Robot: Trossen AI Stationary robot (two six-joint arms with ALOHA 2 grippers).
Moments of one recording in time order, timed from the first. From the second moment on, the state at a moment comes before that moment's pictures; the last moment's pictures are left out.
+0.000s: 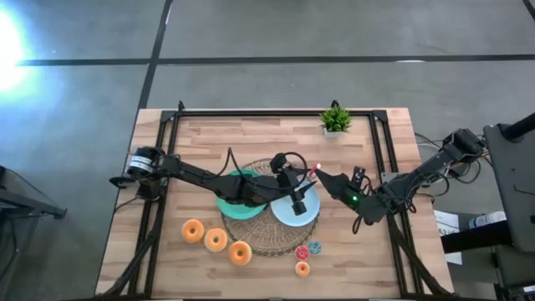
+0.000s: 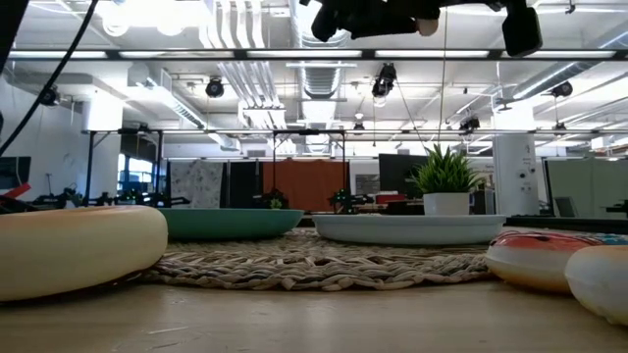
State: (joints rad) left arm -0.19 1.86 1.39 0.37 -0.59 0.03; right arm 0.56 1.22 0.73 0.27 1.26 1.53
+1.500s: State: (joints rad) left arm -0.31 1.90 1.28 -0.27 -0.50 0.21; right arm 0.58 0.94 0.73 -0.11 1.11 1.38
